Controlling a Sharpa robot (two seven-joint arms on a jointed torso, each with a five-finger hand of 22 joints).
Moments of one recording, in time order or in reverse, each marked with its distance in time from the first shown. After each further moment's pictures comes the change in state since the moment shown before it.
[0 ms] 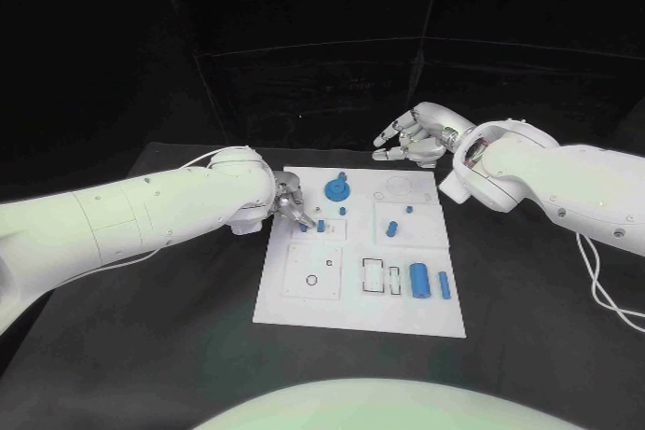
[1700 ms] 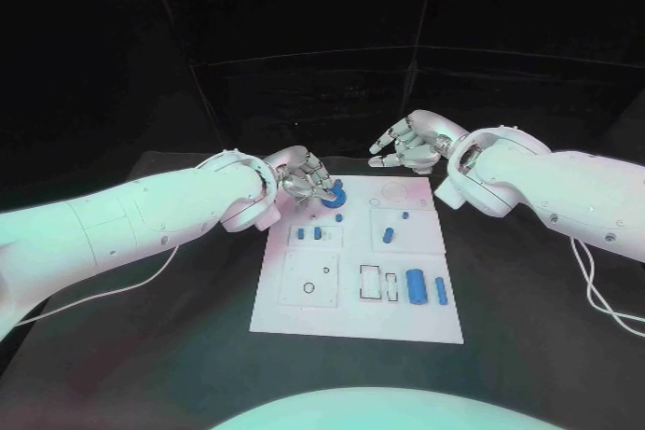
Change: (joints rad) left arm 0.001 0.008 -0.006 -0.040 0.259 -0.349 0.465; left_hand 0.247 0.043 -0.286 -0.010 0.000 -0.173 0.132 -0.244 -0.216 -0.472 0.133 -0.528 -0.541 -0.257 0.107 -0.532 -0.419 0.124 -0.336 0.101 -0.743 -0.624; right arm 0.000 0.001 0.000 -0.005 -0.011 0.000 0.000; right_hand 0.005 0.005 0.000 0.000 0.000 0.000 0.000 0.005 0.000 0.000 0.000 0.000 -0.003 0.000 0.000 0.000 -0.002 0.000 0.000 0.000 0.000 -0.002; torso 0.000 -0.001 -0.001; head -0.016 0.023
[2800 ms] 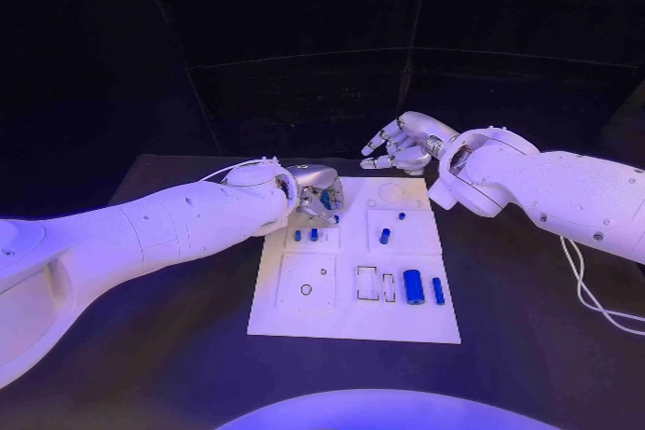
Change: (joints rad) left arm -0.031 0.151 -0.015 -0.165 -0.487 0.075 0.111; left_hand 0.046 -0.030 0.076 -0.117 0.000 0.155 -0.010 -0.174 -0.189 0.086 0.001 -0.244 -0.299 0.251 -0.011 0.327 0.283 -0.031 0.243 -0.018 0.291 0.248; right arm 0.000 0.016 0.000 -0.003 -0.001 0.000 0.000; right_hand 0.000 0.000 0.000 0.000 0.000 0.000 0.000 0.000 0.000 0.000 0.000 0.000 0.000 0.000 0.000 -0.004 0.000 0.000 0.000 0.000 0.000 0.000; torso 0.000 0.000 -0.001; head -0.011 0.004
